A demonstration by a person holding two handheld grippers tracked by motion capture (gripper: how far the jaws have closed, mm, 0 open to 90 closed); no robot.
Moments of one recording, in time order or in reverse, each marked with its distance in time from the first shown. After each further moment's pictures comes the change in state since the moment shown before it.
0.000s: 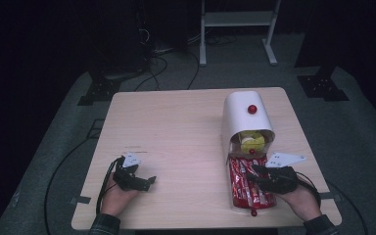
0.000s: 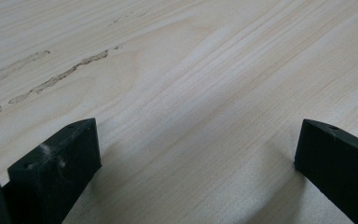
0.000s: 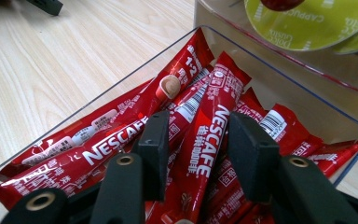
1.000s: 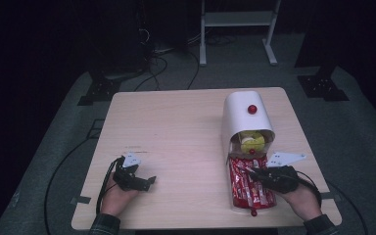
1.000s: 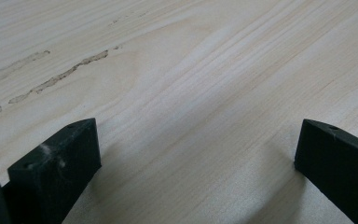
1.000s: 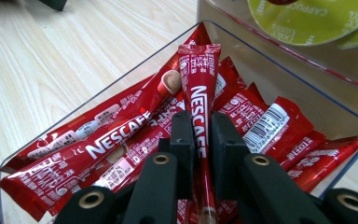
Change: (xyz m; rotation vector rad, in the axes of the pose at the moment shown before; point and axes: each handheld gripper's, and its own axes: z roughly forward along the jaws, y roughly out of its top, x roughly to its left) left arm 0.000 0.000 0.000 0.000 -0.001 -0.002; right arm -0.003 0.001 -0.002 0.018 0.026 0.003
